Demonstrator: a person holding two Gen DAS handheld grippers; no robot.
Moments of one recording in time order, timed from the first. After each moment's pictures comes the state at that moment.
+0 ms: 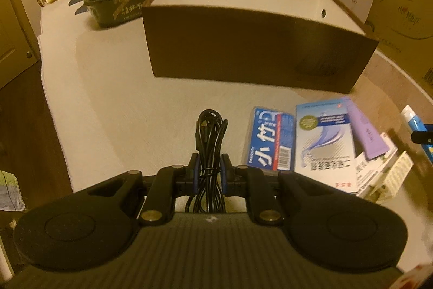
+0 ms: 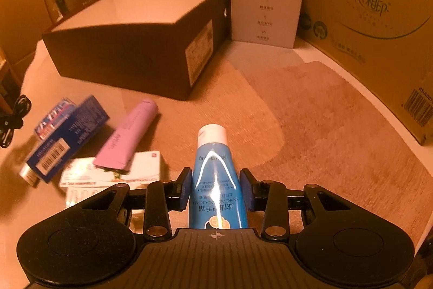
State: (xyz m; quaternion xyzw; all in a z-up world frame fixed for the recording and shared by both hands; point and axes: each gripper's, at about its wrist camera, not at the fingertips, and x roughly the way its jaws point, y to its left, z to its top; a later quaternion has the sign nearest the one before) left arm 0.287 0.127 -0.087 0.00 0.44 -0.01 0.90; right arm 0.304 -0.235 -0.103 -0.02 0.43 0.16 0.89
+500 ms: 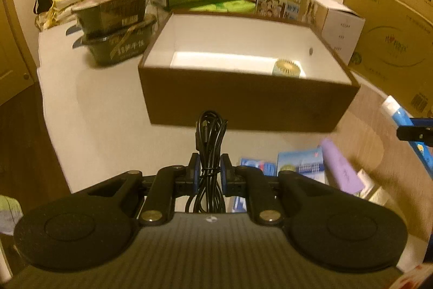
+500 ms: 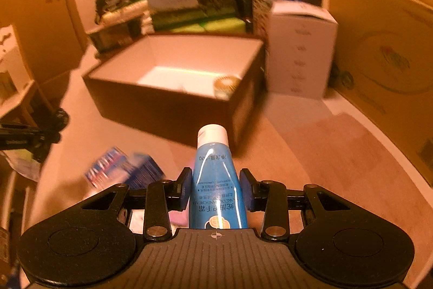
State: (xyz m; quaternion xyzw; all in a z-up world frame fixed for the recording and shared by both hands) left arm 0.306 0.122 -0.032 0.00 0.40 -0.02 0.92; right arm 0.316 -0.198 -0.035 0.00 0.37 0.23 0.90
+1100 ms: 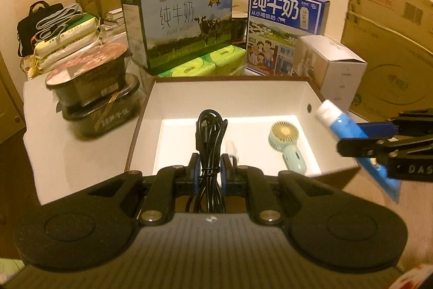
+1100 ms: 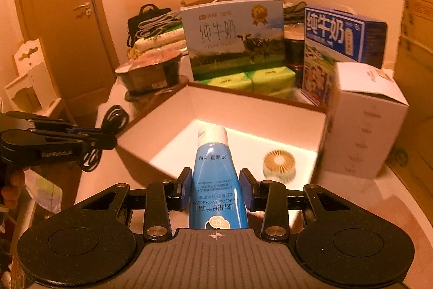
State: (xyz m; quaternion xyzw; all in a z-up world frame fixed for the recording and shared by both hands) left arm 0.414 0.110 0.024 0.03 0.35 -0.05 0.93; right arm 0.415 -0.120 0.009 0.01 0.33 0.29 0.90
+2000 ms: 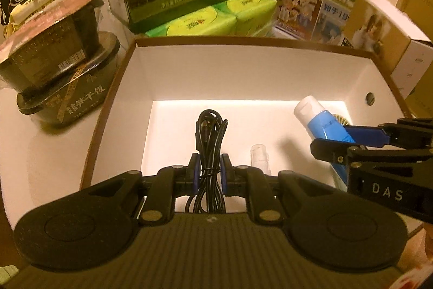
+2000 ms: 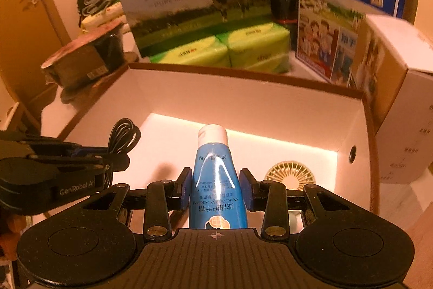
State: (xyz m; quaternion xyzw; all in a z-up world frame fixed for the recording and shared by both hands) left arm 0.560 0.116 -0.067 0.02 0.46 -0.03 0.89; right arm 0.557 -0.057 -0.075 0.03 0.42 0.22 0.88
